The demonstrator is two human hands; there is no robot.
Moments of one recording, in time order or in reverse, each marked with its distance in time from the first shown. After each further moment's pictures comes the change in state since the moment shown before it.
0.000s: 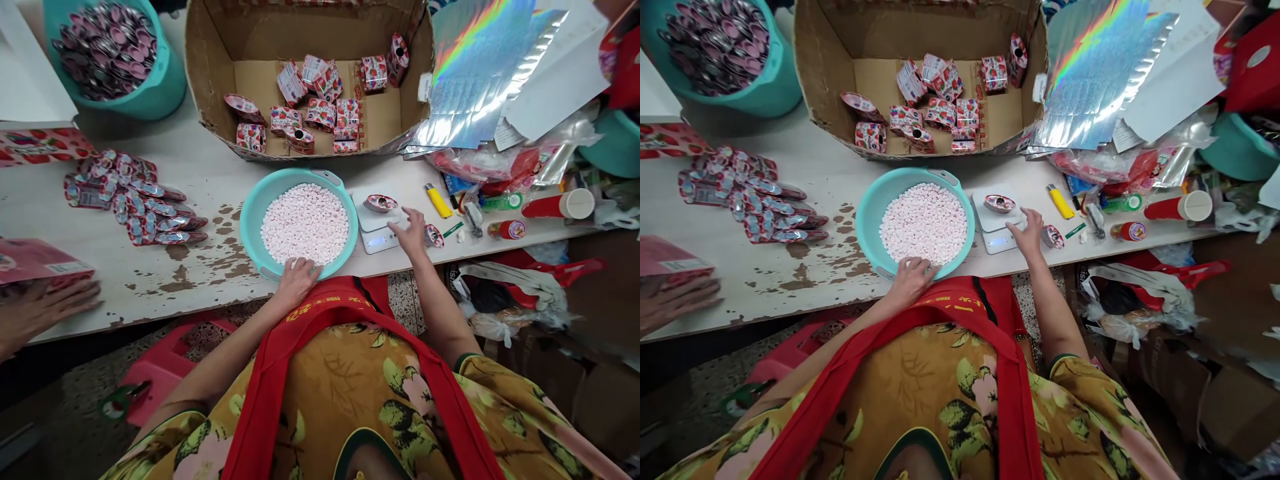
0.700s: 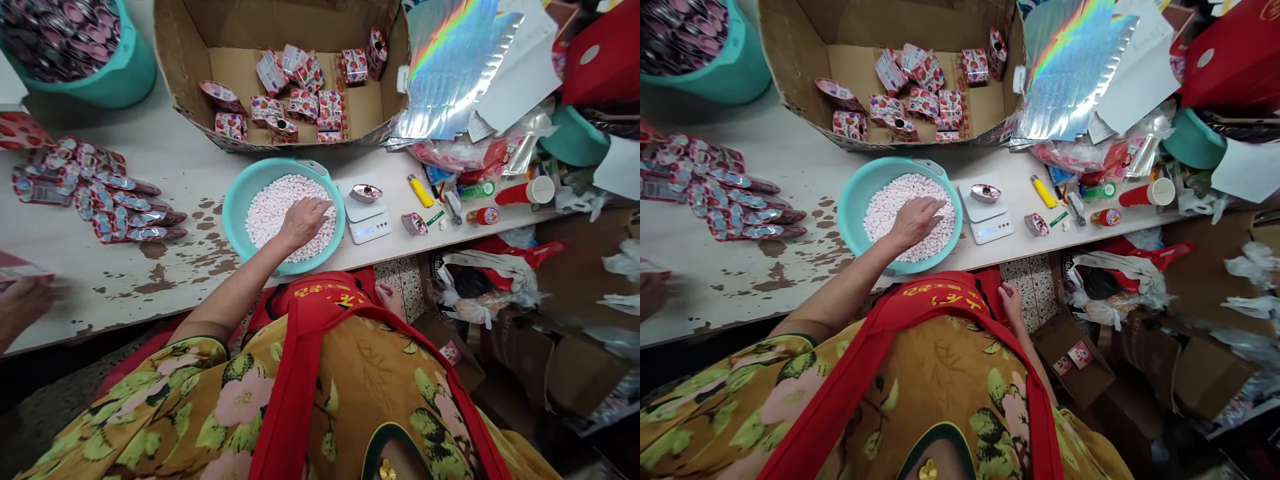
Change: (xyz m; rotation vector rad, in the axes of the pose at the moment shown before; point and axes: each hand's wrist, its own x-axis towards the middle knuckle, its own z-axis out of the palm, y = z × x) left_hand 0.112 -0.019 -0.049 -0.125 0.326 0.099; right_hand -0.248 0.050 -0.004 0.336 -0.096 0.610
